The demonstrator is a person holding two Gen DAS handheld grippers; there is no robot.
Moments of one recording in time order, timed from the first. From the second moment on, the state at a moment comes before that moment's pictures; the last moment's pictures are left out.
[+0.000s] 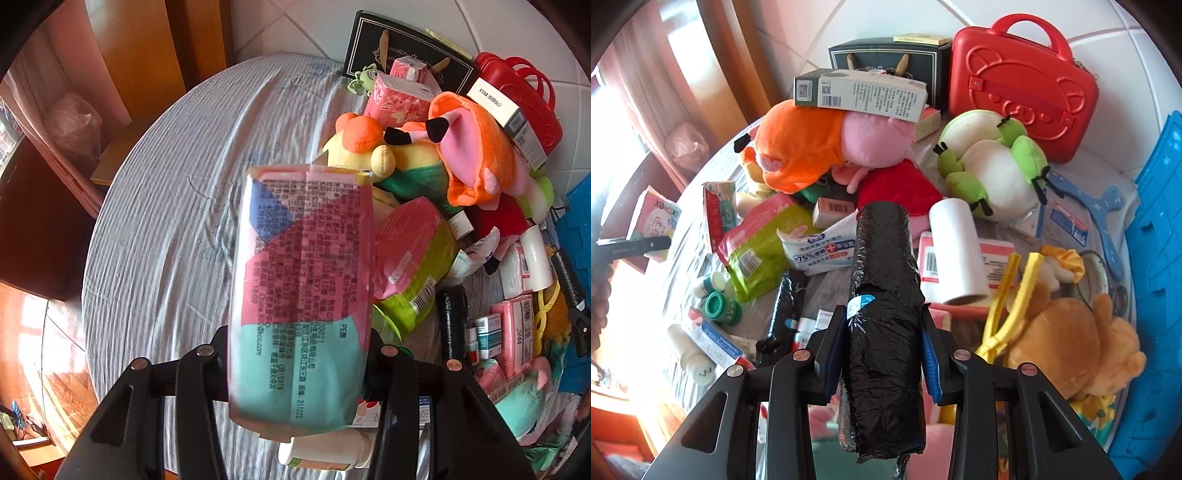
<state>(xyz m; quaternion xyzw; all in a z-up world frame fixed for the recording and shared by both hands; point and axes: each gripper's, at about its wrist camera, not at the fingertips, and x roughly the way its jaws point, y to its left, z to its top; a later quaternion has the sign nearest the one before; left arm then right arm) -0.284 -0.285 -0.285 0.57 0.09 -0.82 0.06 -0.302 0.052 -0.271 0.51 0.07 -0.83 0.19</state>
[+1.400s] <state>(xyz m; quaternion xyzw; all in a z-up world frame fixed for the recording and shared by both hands) -0.292 -0.053 -0.116 0.45 0.01 -0.89 -0.02 -0.234 0.250 -0.116 0.39 -0.02 -0.90 0.20</state>
